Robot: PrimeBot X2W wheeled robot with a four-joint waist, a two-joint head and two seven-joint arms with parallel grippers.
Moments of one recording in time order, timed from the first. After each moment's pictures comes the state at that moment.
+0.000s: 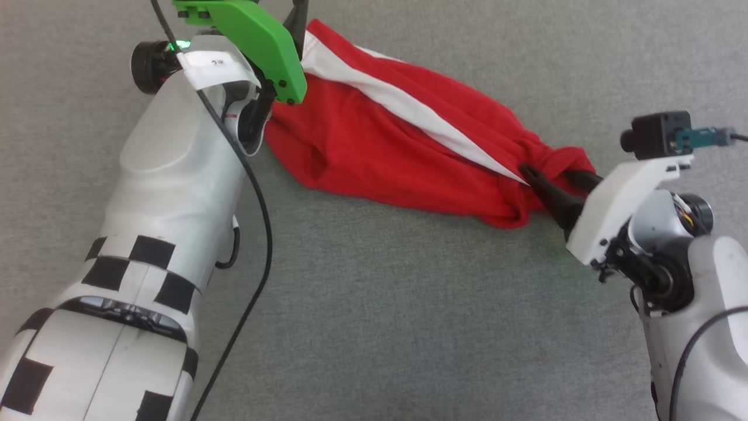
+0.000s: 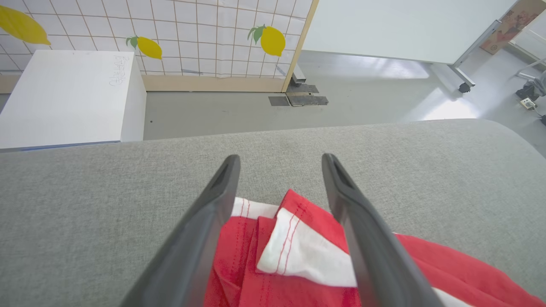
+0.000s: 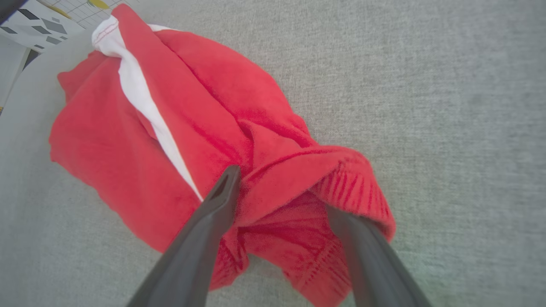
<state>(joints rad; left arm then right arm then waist) -1.18 0.11 -0.42 1.01 -0.61 -0.10 -0.01 -0.46 -0.12 0.02 0.14 0.51 0.13 0.64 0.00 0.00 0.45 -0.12</state>
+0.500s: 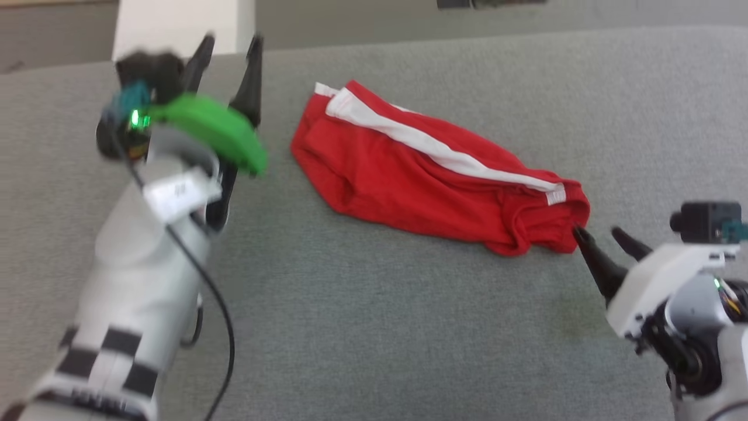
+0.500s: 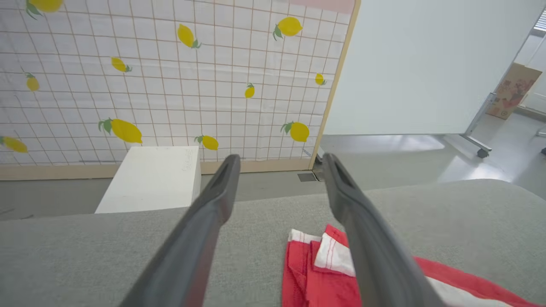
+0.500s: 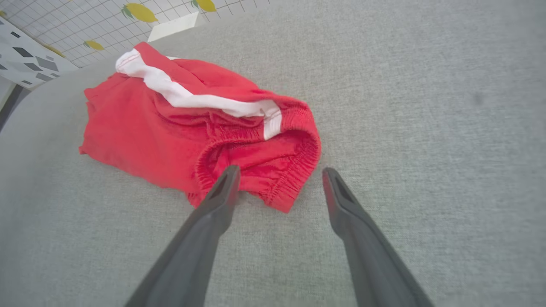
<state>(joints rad) -0.91 0.24 -0.42 0.75 -0.59 -0.08 -0.24 -0.20 -0.12 -0.09 0.00 0.42 0.13 0.55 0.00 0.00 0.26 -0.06</state>
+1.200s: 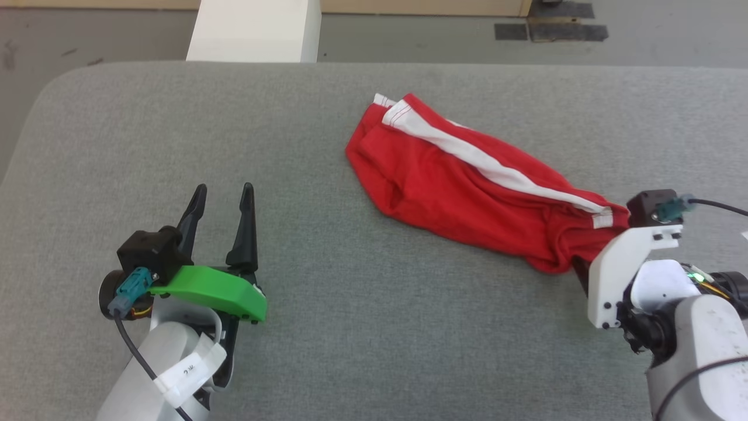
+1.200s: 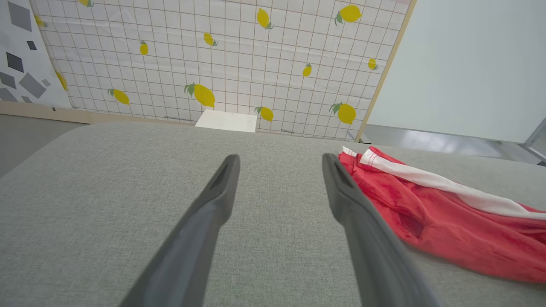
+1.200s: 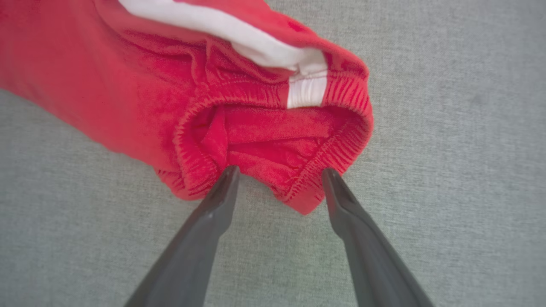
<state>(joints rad) -0.30 0.31 -0.35 0.16 -0.55 0.12 -0.25 -0.30 -0.05 -0.13 0.17 0.05 0.13 0.77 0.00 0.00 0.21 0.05</state>
